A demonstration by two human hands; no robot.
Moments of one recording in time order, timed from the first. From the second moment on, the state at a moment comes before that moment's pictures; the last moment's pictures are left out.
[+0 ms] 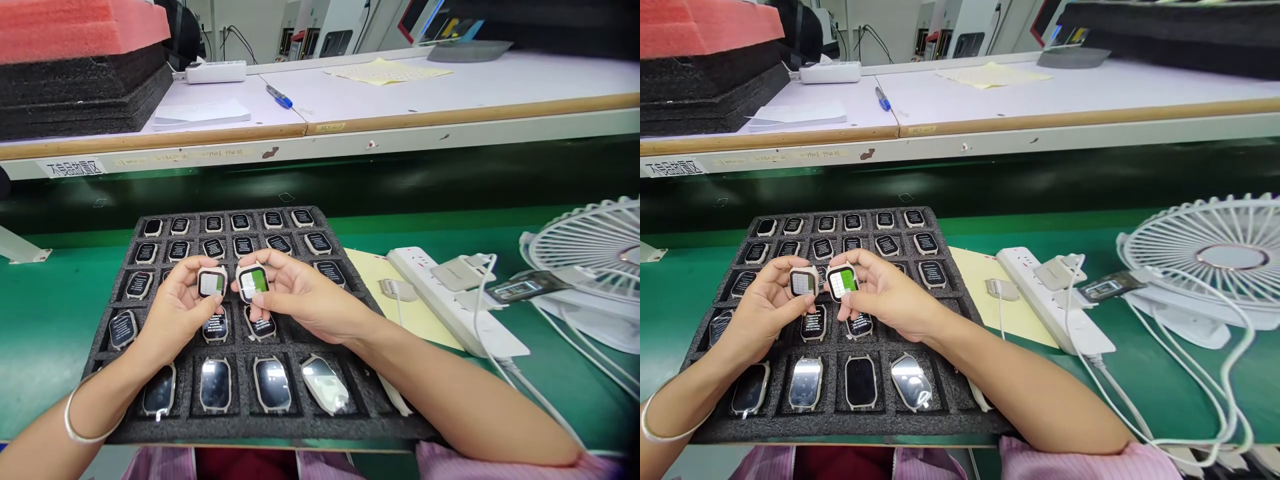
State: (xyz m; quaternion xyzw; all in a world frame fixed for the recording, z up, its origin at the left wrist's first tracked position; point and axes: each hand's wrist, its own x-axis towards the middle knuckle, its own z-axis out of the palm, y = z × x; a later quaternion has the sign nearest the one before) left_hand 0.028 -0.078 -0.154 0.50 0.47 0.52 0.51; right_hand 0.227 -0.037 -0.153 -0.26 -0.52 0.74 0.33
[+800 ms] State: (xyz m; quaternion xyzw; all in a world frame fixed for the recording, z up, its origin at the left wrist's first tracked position) left_hand 0.027 -0.078 -0.153 0.52 0.48 0.49 0.51; right_hand 0.228 -0.036 -0.152 -0.28 -0.52 0.74 0.33
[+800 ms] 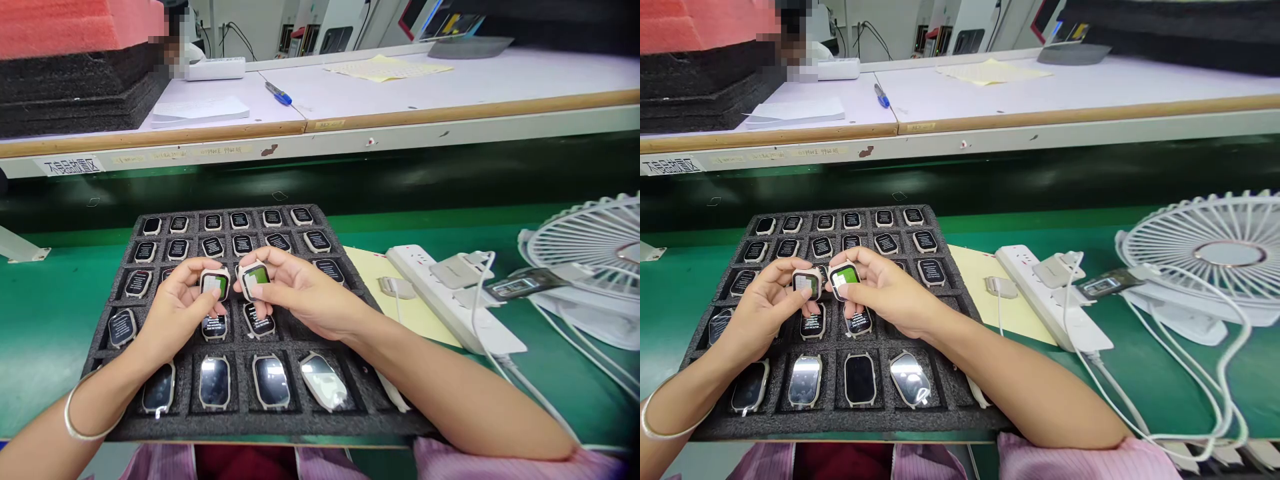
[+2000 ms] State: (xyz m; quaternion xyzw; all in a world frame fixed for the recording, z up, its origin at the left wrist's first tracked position) left_hand 0.027 -0.081 -0.154 0.51 0.45 0.49 0.54; right_hand 0.227 -0.037 -0.150 -0.27 -0.53 0.73 0.33
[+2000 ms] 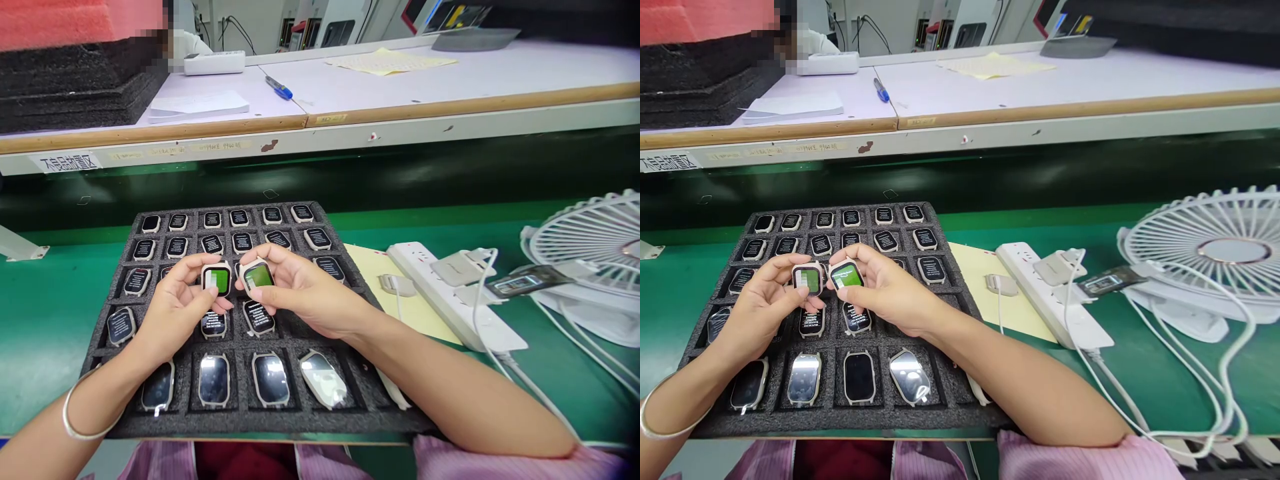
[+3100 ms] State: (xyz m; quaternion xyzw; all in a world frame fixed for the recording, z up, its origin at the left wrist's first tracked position) left_hand 0.026 -0.080 -0.154 0.48 0.45 0.50 0.56; right_hand 0.226 -0.037 -0.150 -0.30 -0.52 0.71 0.36
